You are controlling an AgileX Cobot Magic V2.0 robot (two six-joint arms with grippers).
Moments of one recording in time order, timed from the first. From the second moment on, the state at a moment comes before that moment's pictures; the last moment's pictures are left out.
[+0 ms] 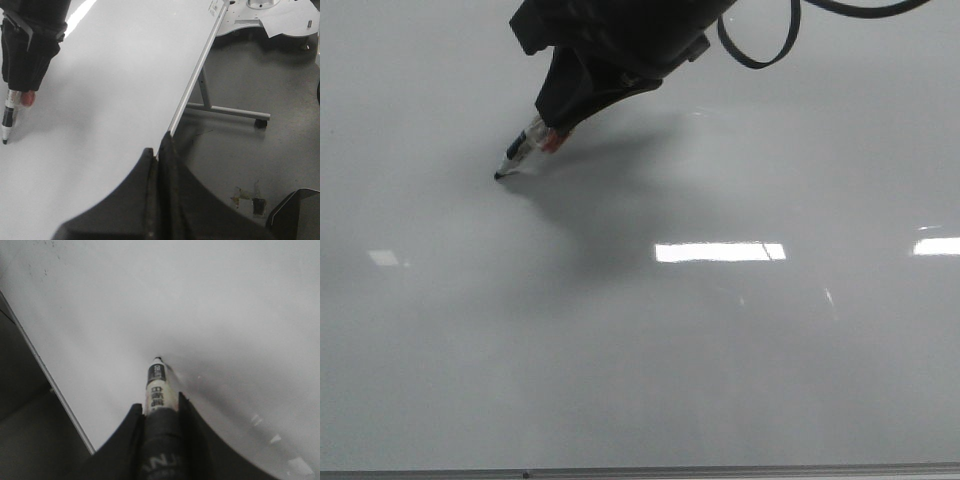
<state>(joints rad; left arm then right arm) -0.80 0.49 -0.52 -0.31 0.62 0.68 0.58 1.72 -1.30 0.76 0.41 -0.80</state>
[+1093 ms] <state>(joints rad) -0.80 0.49 -0.52 -0.31 0.62 0.68 0.57 1.76 -1.10 0.77 0.46 -0.80</state>
